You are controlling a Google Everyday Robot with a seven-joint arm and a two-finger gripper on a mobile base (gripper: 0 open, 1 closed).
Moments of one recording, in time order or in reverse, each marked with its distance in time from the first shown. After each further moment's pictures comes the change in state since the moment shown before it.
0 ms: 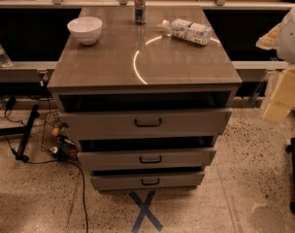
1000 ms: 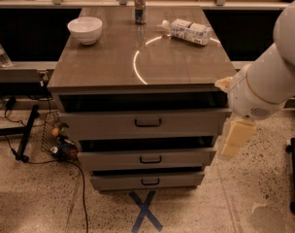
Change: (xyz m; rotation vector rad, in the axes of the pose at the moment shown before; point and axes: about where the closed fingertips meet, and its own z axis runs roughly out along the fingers) arm -0.020 0.026 0.119 -0.010 -0.074 -0.134
